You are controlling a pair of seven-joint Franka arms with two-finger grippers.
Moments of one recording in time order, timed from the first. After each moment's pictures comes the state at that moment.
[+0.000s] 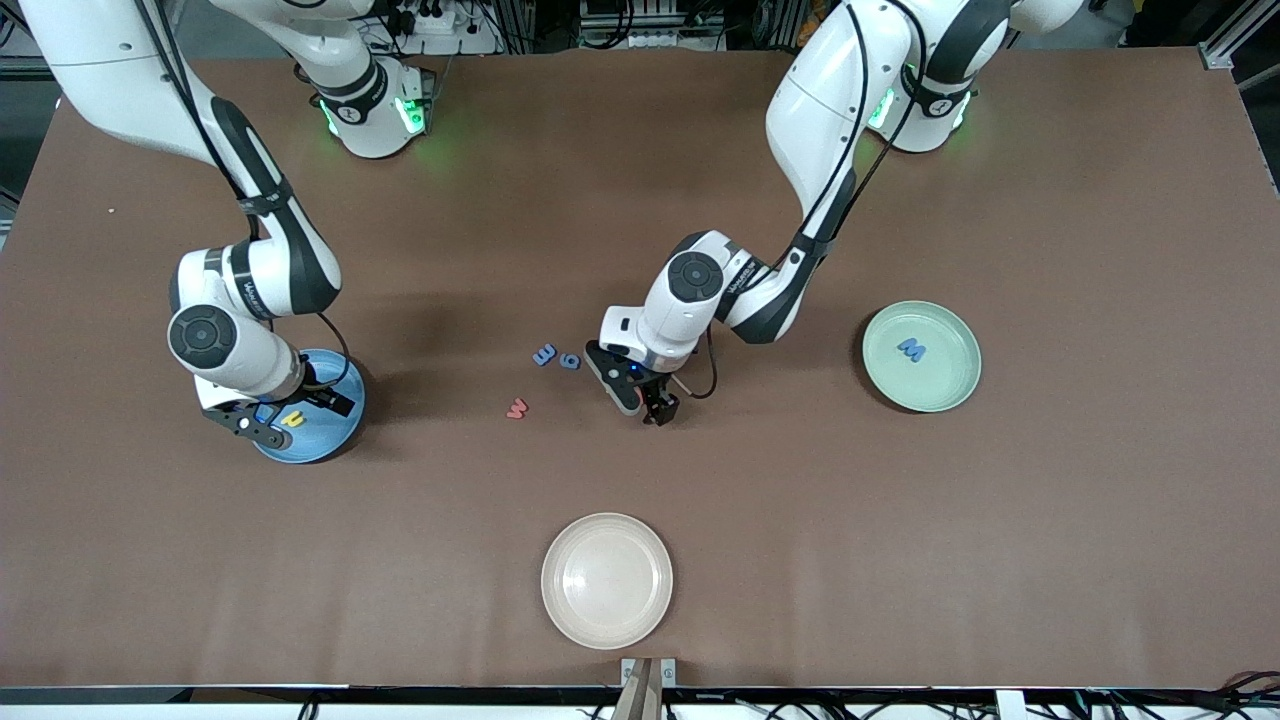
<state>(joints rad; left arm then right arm) -0.77 0.90 -0.02 -1.51 -0.14 2.71 0.32 -0.06 0.44 0.09 -2.05 -0.26 2.38 0.66</state>
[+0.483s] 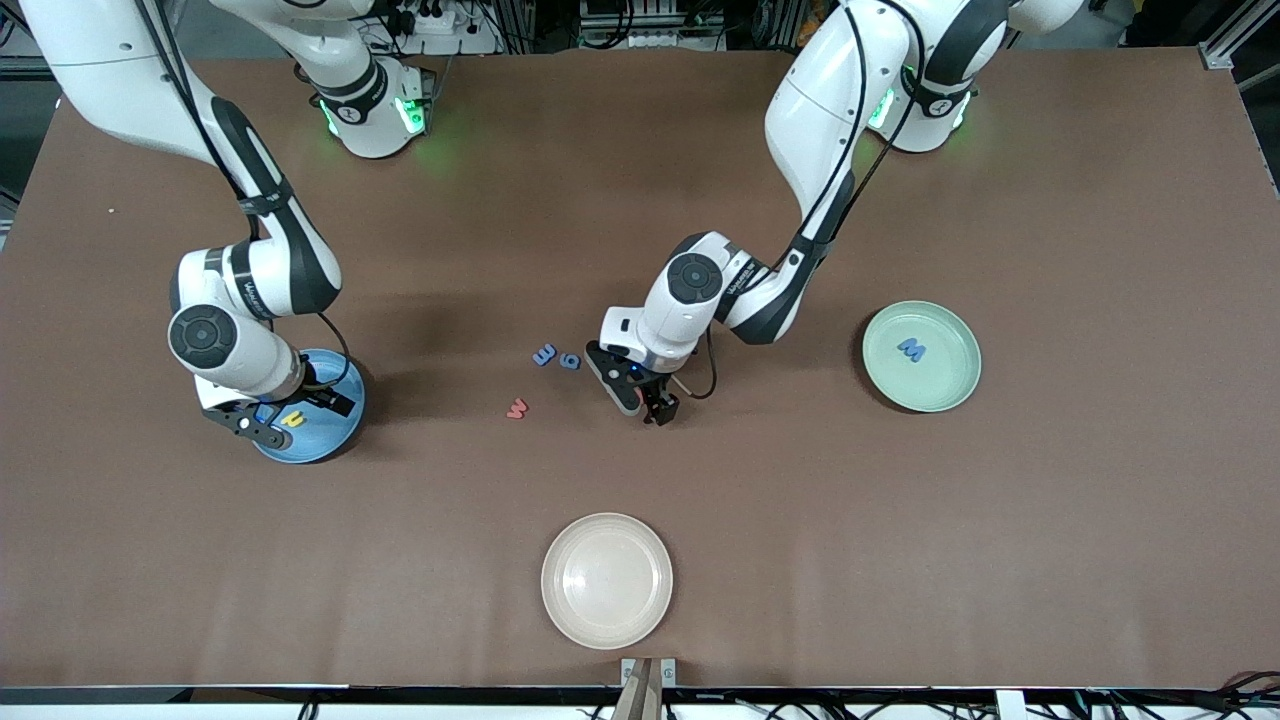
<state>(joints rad) -0.77 0.90 -0.03 -1.51 -0.14 2.72 0.32 -0.06 0.44 0.09 -2.05 -0.26 2.38 0.66</state>
